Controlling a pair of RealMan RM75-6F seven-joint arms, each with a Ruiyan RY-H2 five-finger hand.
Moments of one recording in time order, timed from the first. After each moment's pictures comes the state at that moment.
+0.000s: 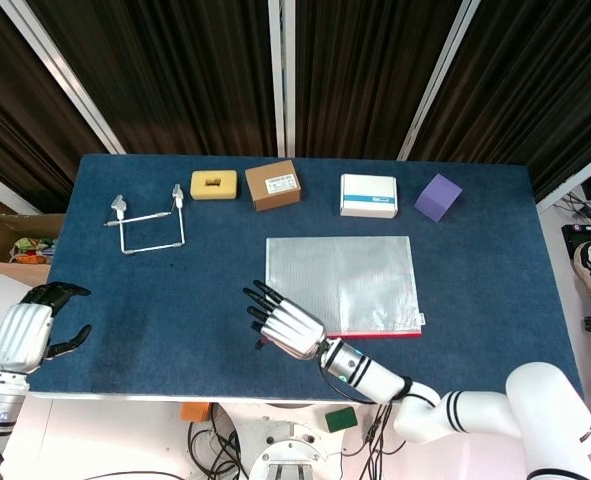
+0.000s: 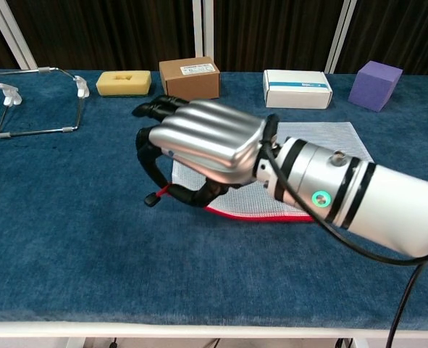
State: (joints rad) left arm -0.14 -1.18 -0.03 -1.52 1.56 1.45 -0.21; right arm 0.87 -1.78 0.07 -1.40 -1.61 1.03 -0.36
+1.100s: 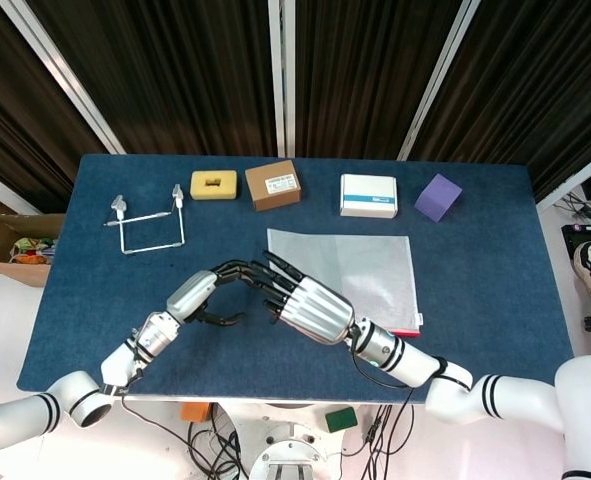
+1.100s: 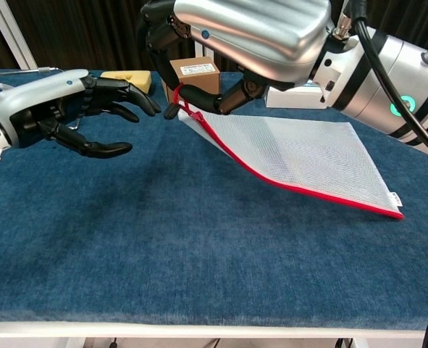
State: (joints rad) left arm -0.63 -1.58 -0.07 -1.27 1.70 1.12 -0.80; right arm 0.87 -1.60 0.13 -1.46 -1.81 1.21 -0.29
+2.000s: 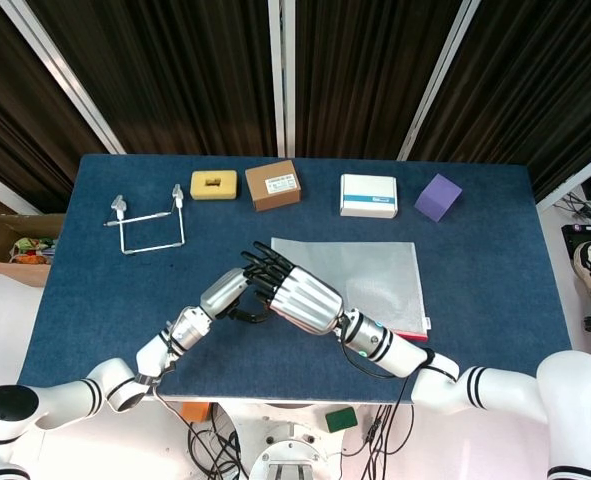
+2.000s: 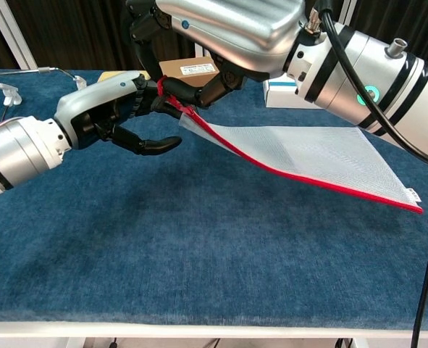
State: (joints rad) left arm -0.74 -1.76 -0.05 -1.08 1.70 1.18 -0.91; right arm 0.91 -1.65 0.15 -1.38 -1.78 1.21 -0.22
